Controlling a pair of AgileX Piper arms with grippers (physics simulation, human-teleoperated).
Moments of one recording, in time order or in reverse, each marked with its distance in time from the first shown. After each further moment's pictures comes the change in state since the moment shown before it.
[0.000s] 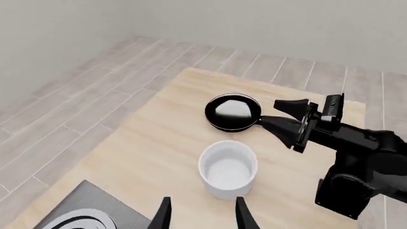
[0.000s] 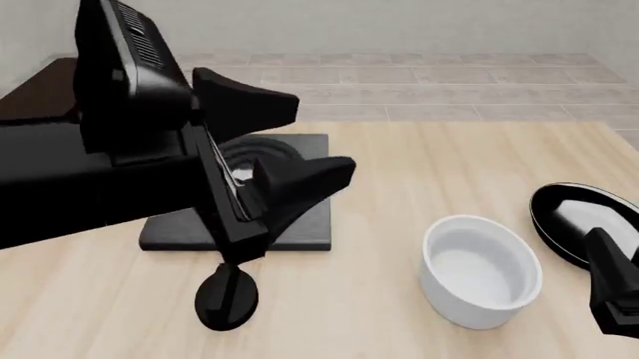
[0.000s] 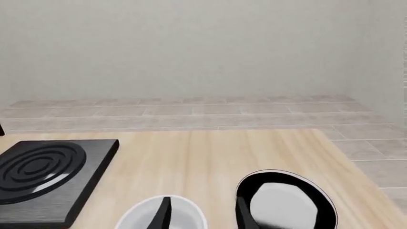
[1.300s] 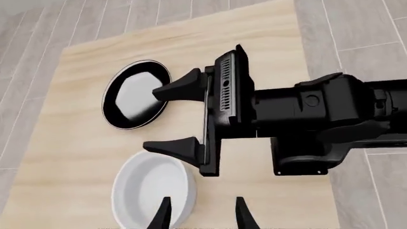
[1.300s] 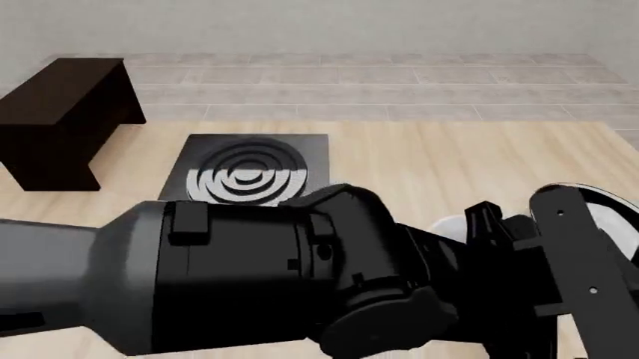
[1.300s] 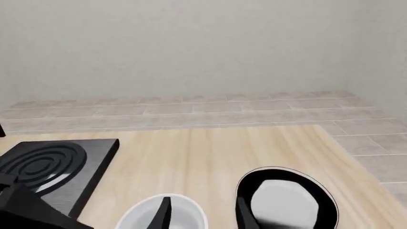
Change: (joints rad) left arm -0.312 0.728 -0.464 0.119 0.253; right arm -0.004 0.000 0.000 0.011 0.017
